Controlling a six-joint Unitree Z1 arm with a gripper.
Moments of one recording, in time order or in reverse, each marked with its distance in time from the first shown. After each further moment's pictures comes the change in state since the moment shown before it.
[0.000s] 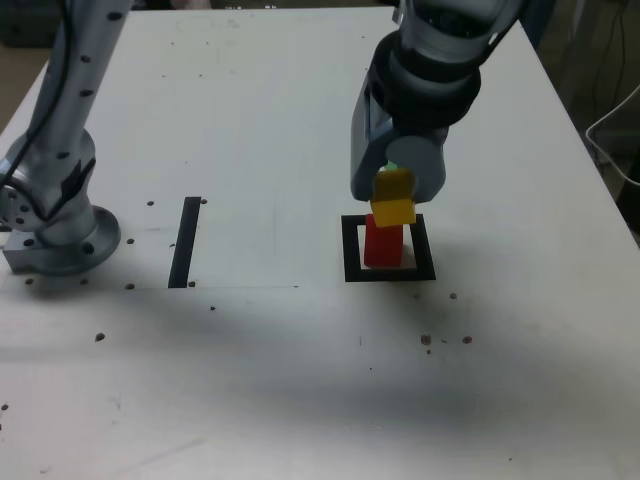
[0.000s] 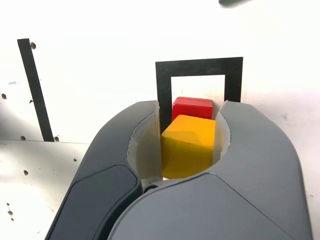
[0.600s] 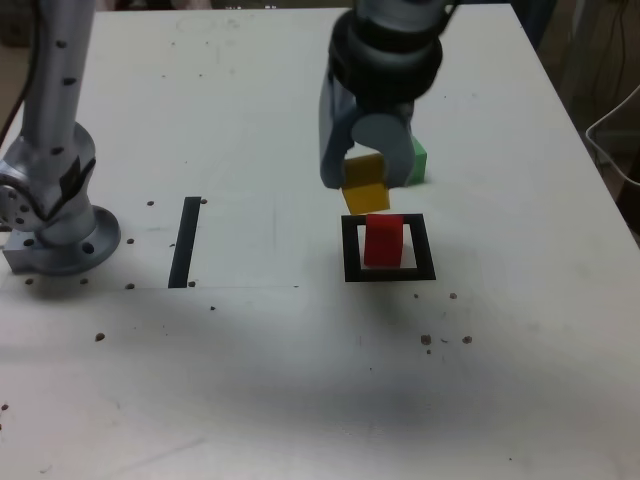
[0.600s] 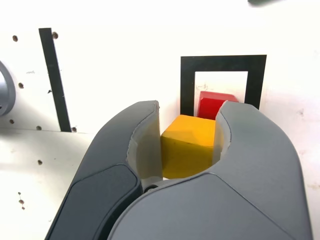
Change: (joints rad) arm -0.004 -0.113 0.109 -0.025 -0.022 -0.037
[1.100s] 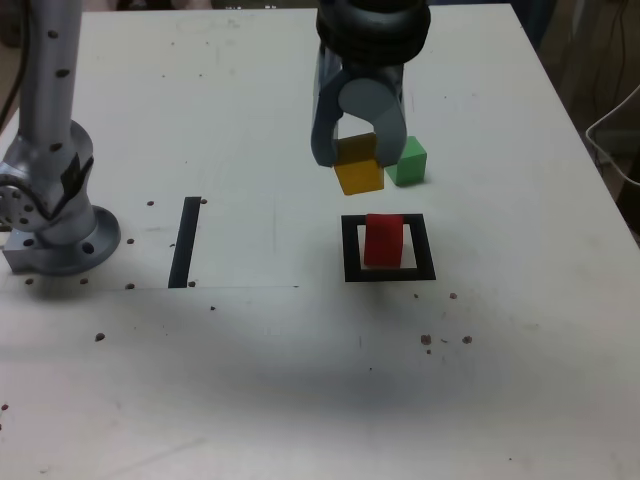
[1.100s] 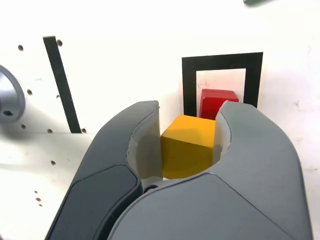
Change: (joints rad) arm 0.056 -0.082 0.026 -0.008 -0.046 0.093
